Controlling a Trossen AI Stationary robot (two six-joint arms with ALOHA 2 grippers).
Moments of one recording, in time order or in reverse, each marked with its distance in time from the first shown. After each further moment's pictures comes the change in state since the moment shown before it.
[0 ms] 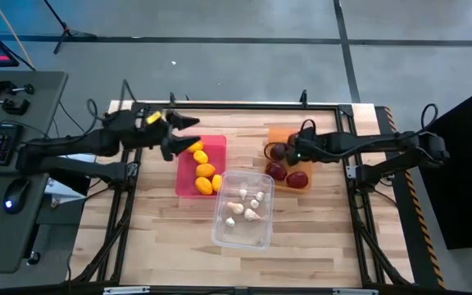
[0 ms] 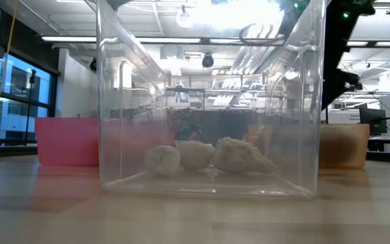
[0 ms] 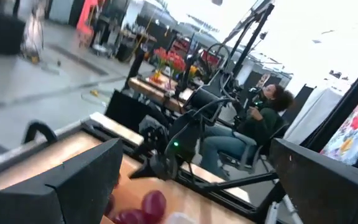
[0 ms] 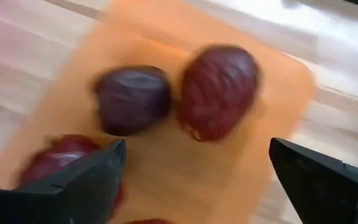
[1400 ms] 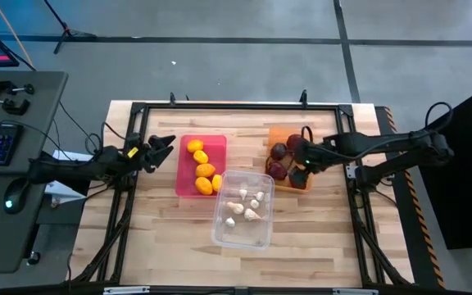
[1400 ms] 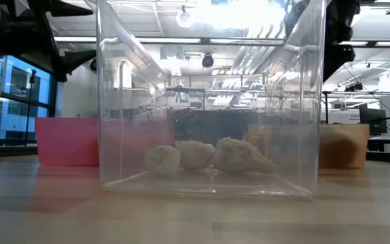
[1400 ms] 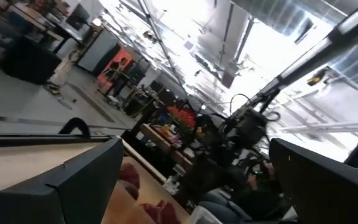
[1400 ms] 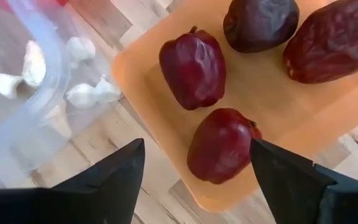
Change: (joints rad) left arm -0.115 -0.664 -0.804 0.395 -0.323 -0.139; right arm 0.139 -0.039 0.195 -0.146 -0.364 -0.213
